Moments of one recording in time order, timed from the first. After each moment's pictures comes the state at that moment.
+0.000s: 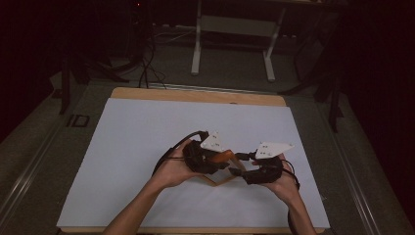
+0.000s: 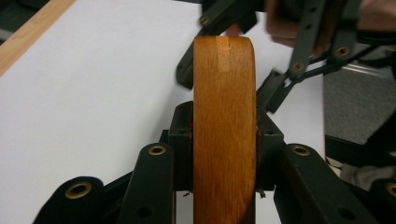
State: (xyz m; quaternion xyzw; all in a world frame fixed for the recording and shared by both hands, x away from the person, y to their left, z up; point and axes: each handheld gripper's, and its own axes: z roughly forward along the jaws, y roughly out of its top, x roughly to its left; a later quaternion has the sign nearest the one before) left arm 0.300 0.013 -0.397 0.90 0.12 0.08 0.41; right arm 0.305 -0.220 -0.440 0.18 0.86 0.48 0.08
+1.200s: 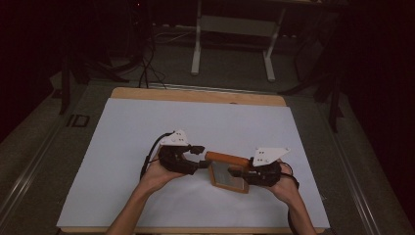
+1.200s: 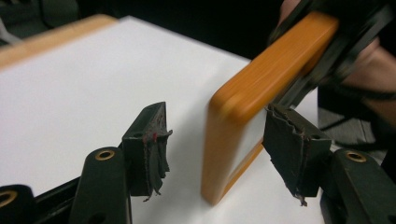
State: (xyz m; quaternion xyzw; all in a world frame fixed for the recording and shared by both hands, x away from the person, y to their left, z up) left arm 0.317 0.078 -0.453 0.82 0.21 0.03 0.54; right arm 0.300 -0.218 -0.446 0.12 0.87 0.47 0.08
